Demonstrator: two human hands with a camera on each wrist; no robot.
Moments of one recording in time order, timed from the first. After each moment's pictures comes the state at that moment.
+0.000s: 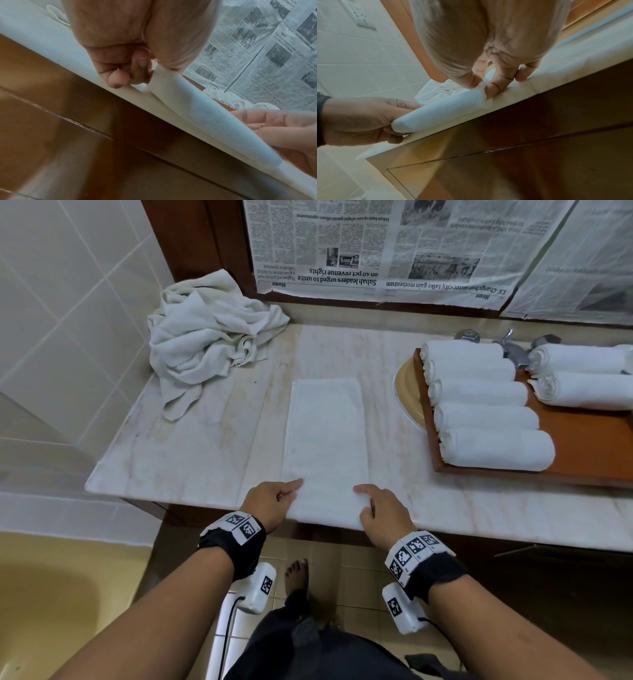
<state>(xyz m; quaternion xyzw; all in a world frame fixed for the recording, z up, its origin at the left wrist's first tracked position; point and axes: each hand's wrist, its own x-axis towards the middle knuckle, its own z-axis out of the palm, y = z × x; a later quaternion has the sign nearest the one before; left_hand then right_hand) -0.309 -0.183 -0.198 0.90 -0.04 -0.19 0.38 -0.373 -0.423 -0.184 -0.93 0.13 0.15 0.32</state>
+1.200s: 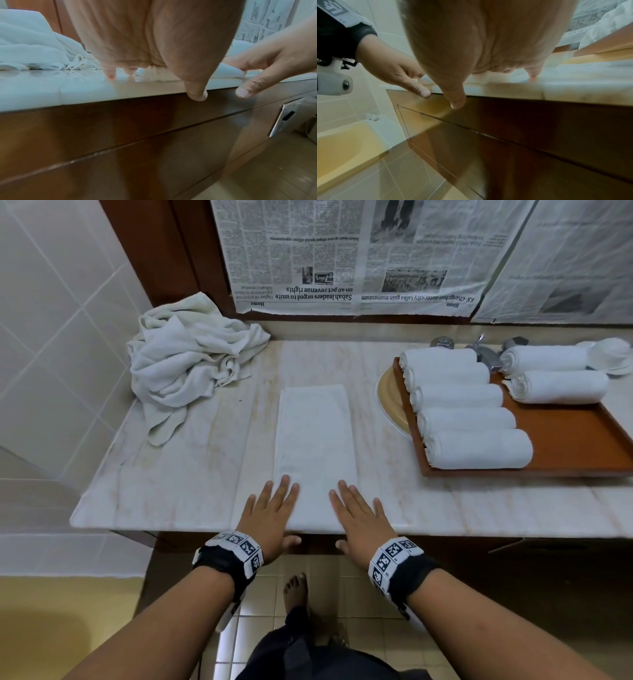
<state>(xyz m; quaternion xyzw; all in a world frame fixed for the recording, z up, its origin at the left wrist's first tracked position) -0.308 -0.183 -0.210 0.94 -0.26 -0.20 0.01 -0.369 -0.405 -0.195 -0.97 -0.07 0.22 0.07</state>
